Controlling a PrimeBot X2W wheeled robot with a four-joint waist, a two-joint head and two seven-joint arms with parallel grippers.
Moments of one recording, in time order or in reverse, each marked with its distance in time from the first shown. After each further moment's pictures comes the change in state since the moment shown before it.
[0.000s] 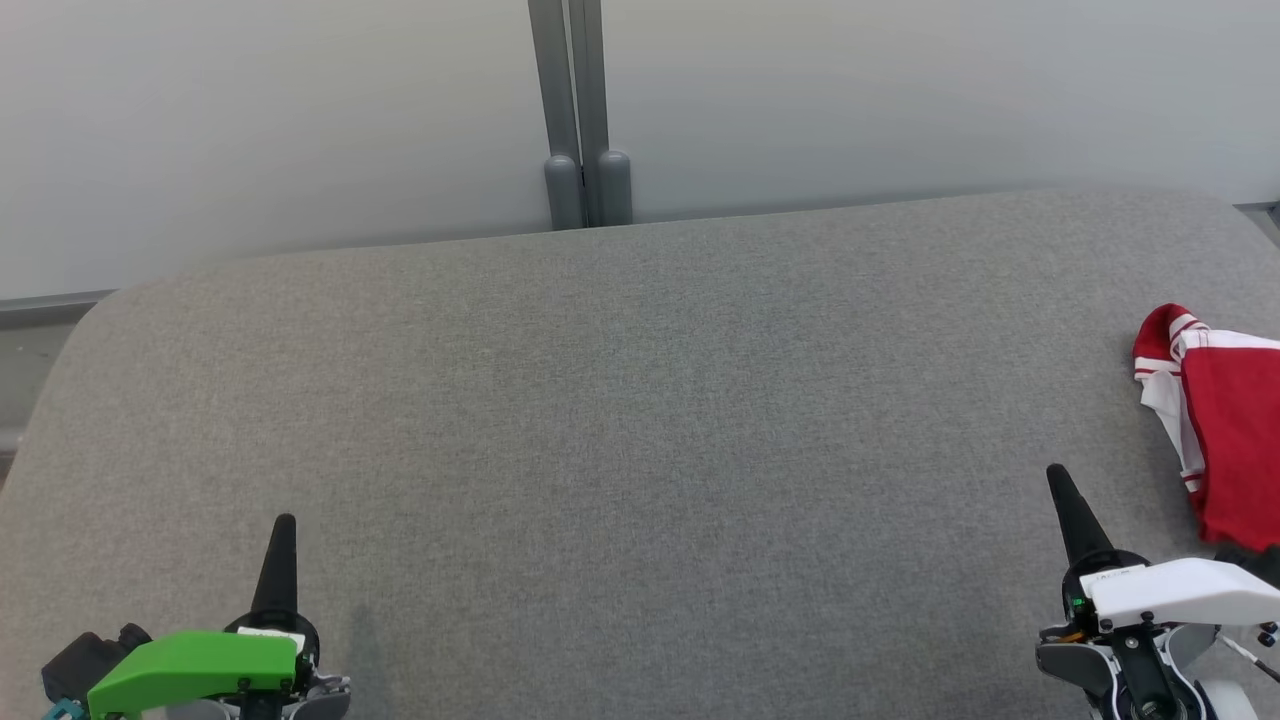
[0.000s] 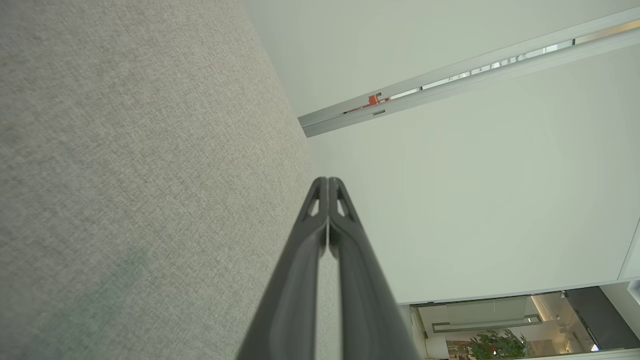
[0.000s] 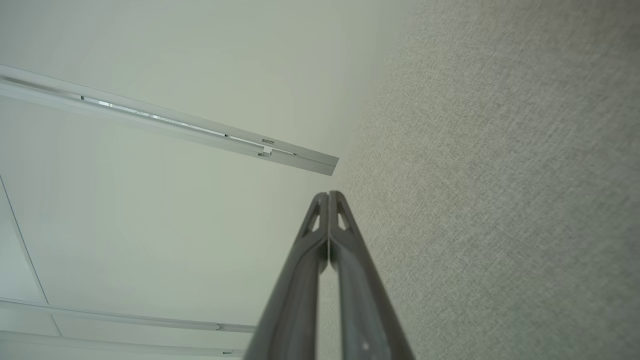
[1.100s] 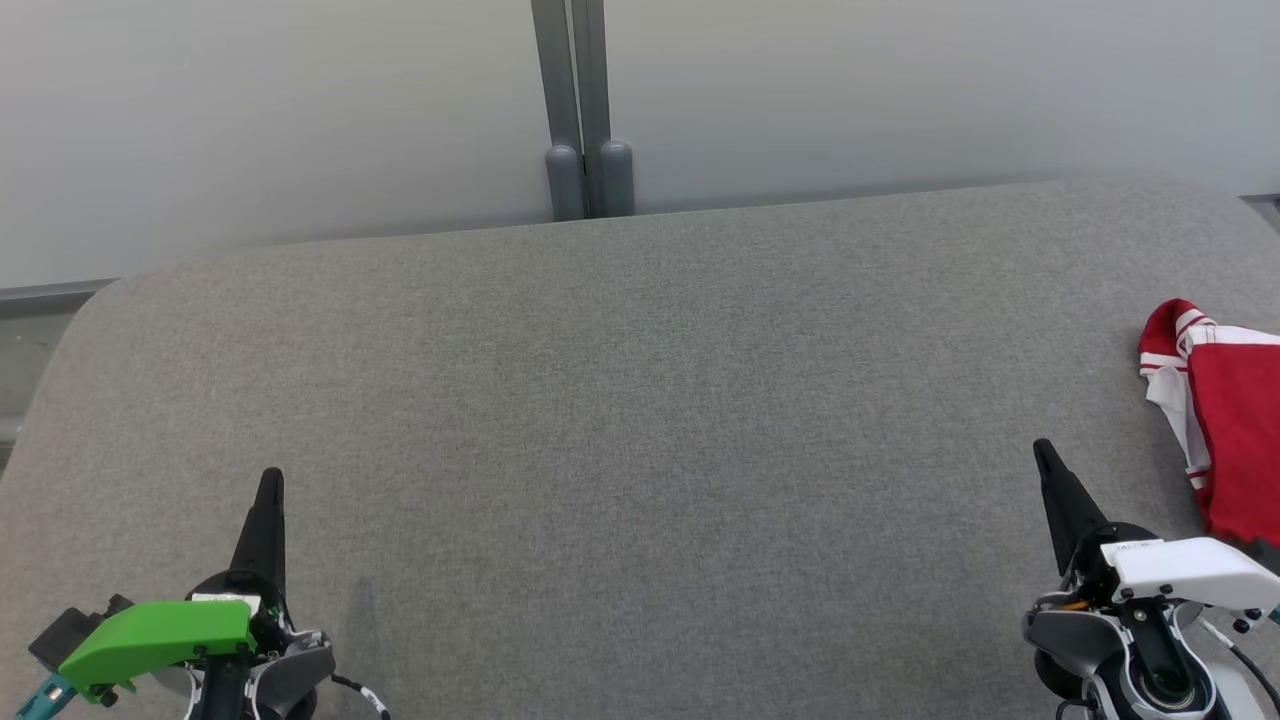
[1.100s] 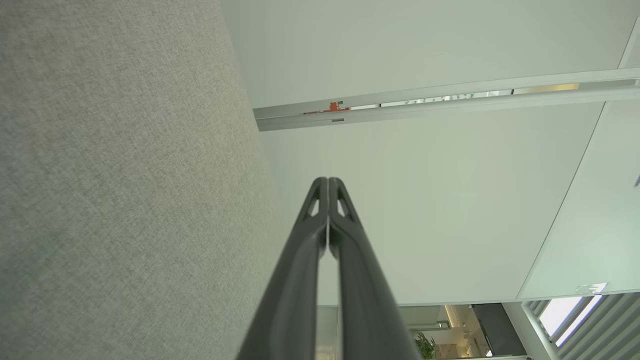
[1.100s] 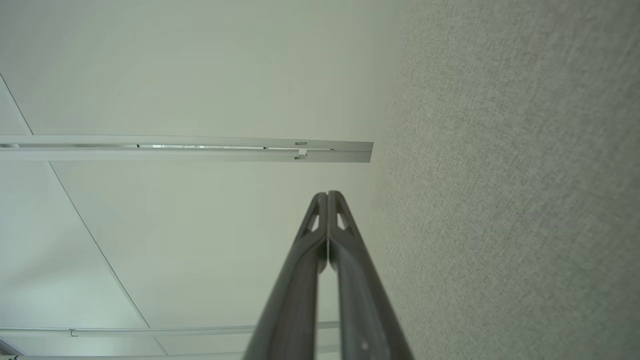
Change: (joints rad) left arm -0.065 0.002 0.032 0.009 -0.239 -0.031 0.070; right arm -0.049 0.019 -0.017 0.017 0.265 0.000 0.068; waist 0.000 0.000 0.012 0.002
